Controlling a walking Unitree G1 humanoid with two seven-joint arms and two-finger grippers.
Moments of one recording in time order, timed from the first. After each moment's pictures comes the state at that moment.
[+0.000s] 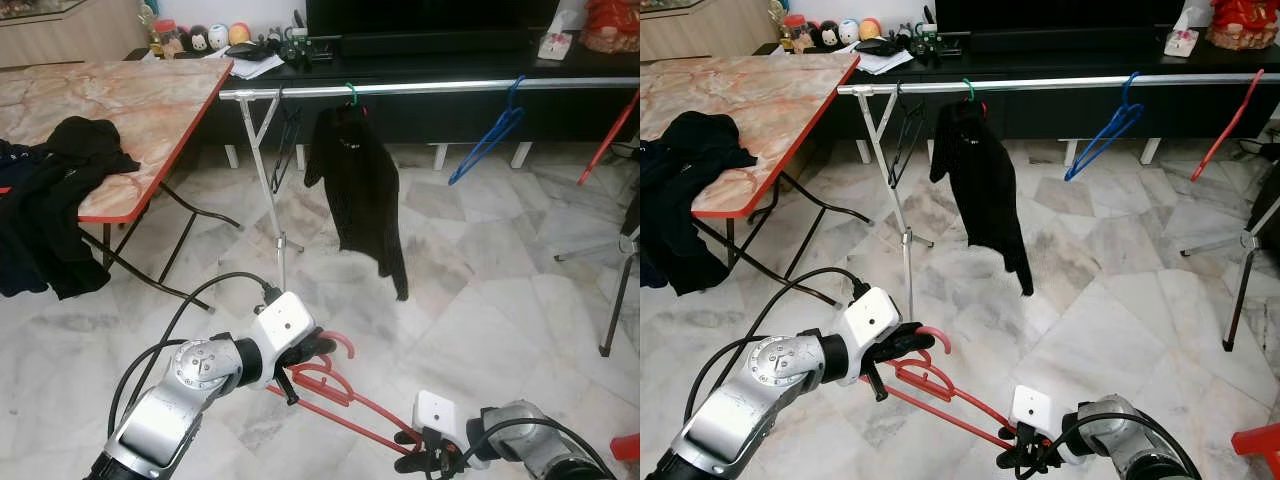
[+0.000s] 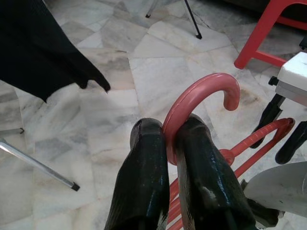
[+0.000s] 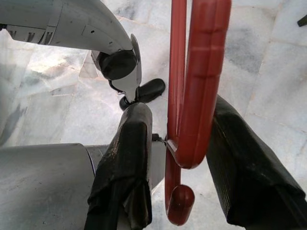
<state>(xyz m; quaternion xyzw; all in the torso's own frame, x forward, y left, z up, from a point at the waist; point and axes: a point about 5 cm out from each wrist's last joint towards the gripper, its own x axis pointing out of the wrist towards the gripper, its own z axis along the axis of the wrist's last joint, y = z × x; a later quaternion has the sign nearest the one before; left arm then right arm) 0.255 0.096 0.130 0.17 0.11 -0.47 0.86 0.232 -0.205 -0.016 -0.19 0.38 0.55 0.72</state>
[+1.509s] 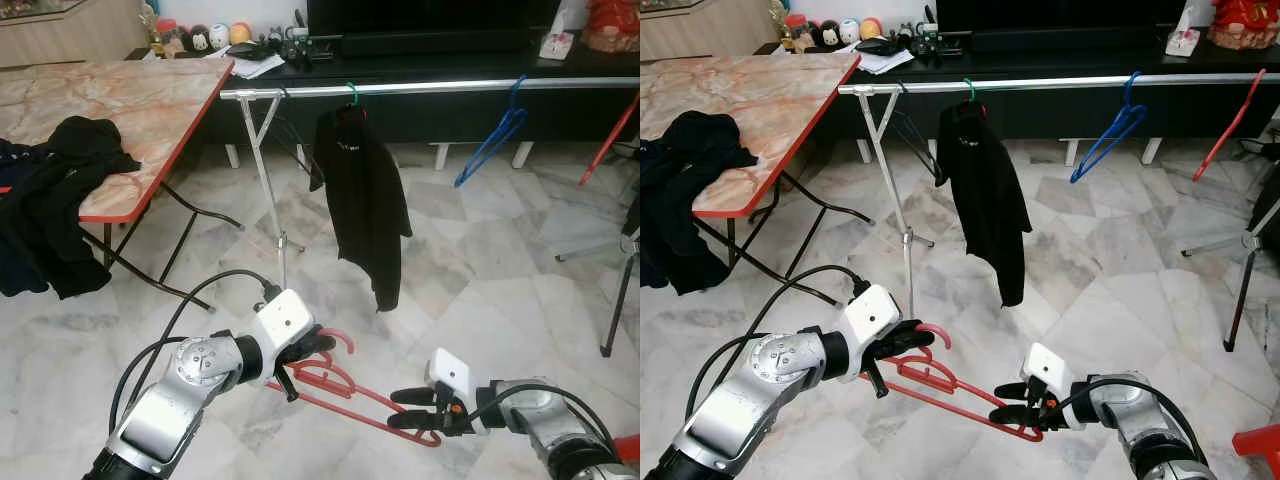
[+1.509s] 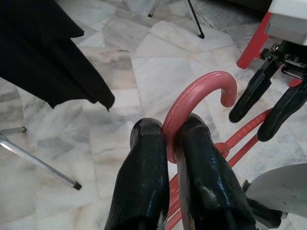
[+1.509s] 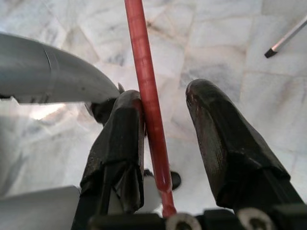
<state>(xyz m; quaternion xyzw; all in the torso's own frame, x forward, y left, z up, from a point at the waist) 0.258 0.095 0.130 0.17 0.12 -0.47 0.86 0.258 -0.210 0.016 -0.08 0.32 0.53 0.78</state>
